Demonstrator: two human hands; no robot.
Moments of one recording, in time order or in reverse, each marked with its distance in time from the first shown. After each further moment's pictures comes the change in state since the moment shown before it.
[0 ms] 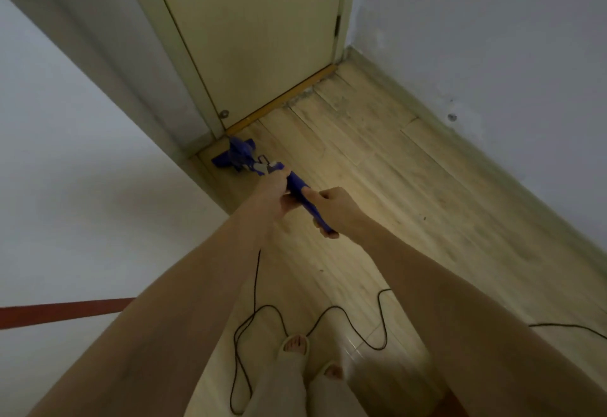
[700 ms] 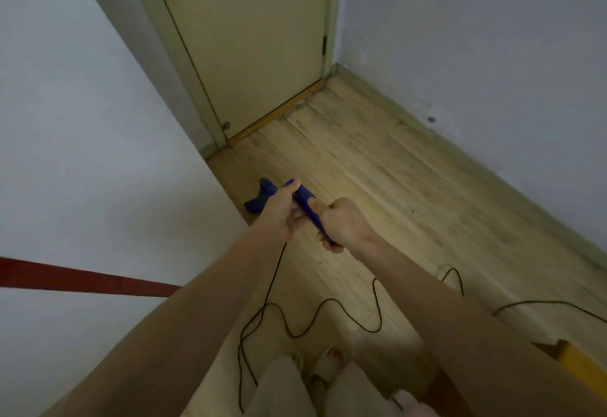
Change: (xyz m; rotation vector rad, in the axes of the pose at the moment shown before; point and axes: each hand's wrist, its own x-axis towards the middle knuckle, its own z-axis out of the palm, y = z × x) left_hand -0.133 -0.072 -0.035 0.079 -0.124 0.056; right_hand -0.167 0.008 0.017 0.113 0.124 0.006
